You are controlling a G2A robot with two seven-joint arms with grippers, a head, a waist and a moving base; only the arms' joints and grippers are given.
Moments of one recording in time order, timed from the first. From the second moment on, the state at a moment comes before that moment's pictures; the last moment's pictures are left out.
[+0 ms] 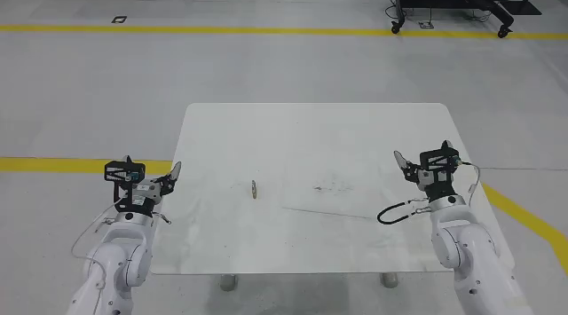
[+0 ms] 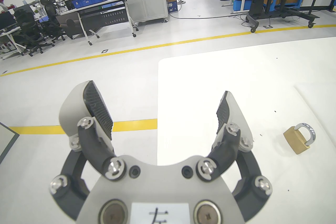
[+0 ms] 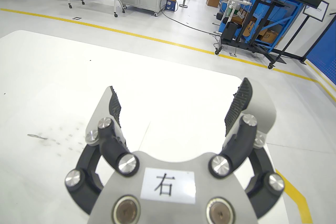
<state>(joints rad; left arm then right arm) 1.73 -1.15 -1.60 -1.80 1.33 0.00 0.00 -1.73 -1.15 1.60 -1.80 -1.33 0.00 0.00</state>
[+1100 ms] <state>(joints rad) 1.73 -1.15 -1.60 -1.80 1.33 0.00 0.00 -1.25 -1.14 1.21 -1.43 -1.32 -1.01 0.24</state>
